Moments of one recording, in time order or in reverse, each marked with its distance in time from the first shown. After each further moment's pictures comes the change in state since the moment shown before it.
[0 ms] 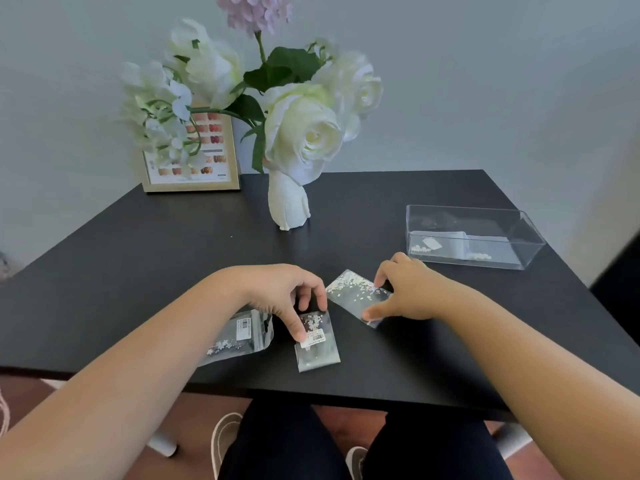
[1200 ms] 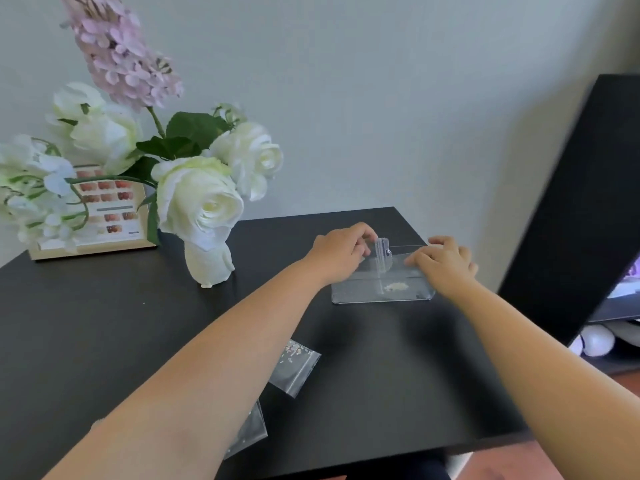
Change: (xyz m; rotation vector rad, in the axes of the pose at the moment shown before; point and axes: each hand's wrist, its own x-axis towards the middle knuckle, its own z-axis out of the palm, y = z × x) left_hand 0.161 0.161 -0.034 0.067 0.596 0.315; right_hand -0.004 0.171 -0.059 0.387 0.672 0.456
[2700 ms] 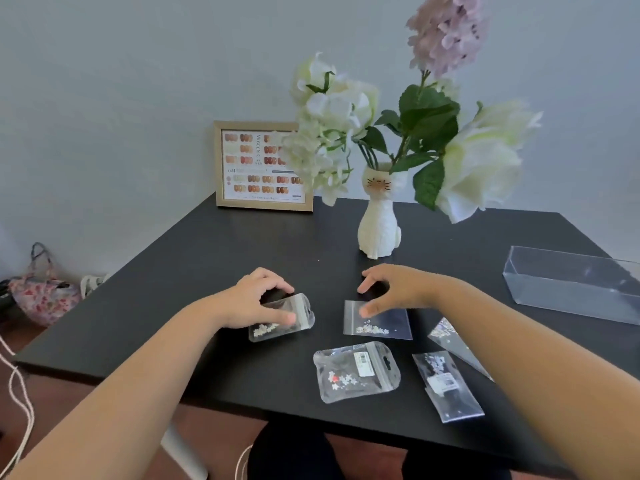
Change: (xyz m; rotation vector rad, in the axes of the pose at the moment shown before) left_hand -0.321 -0.283 -0.153 -0.120 -0.174 -0.500; right_hand -0.105 -0.257 0.196 -0.121 -0.925 -0.529
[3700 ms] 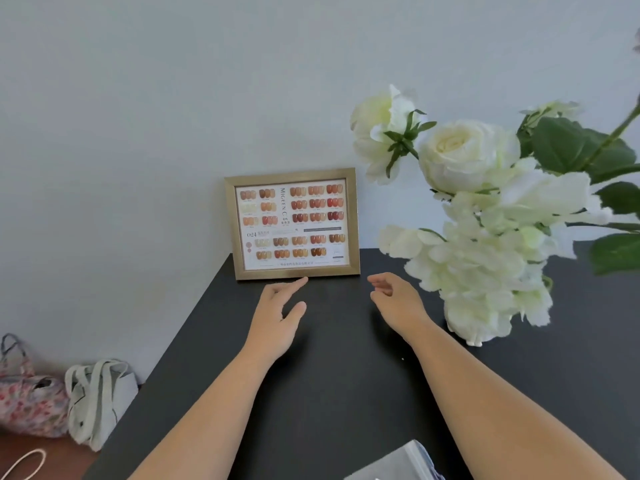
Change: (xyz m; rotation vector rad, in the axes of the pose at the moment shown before) left_hand 0.164 -0.110 -0.087 -0.255 0.546 0.134; right_hand 0.235 -0.052 0.011 0.596 0.681 0.287
